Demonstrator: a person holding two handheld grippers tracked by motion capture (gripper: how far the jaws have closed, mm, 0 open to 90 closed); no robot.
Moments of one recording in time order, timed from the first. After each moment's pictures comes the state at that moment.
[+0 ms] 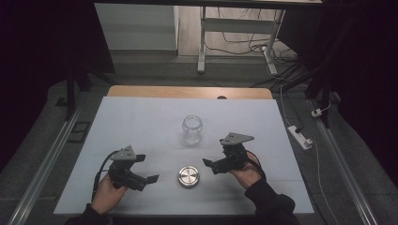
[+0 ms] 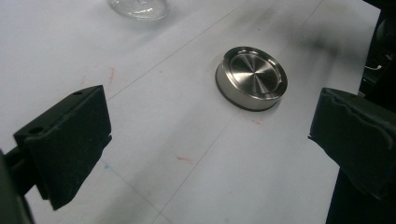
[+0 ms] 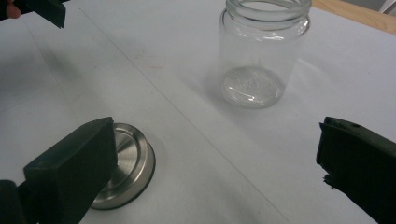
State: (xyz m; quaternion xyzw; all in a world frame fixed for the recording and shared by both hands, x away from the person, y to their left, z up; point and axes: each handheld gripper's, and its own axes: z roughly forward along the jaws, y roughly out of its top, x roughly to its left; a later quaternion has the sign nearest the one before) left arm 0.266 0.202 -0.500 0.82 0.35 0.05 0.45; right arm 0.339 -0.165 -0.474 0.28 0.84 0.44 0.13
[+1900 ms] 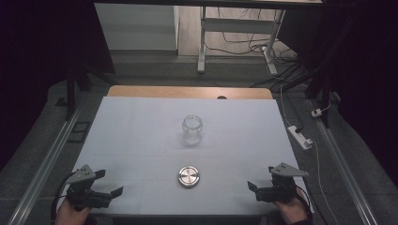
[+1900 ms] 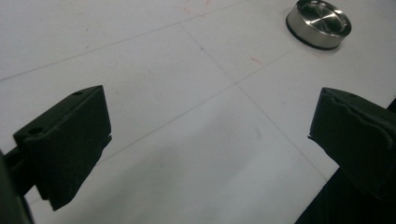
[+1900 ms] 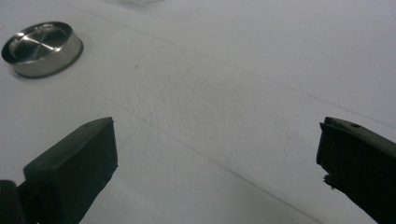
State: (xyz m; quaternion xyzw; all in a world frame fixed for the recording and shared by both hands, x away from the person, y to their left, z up) left arm 0.197 0.286 -0.519 0.78 0.46 0.11 0.42; right arm 0.260 -0.296 -0.495 0.41 0.80 0.39 0.19
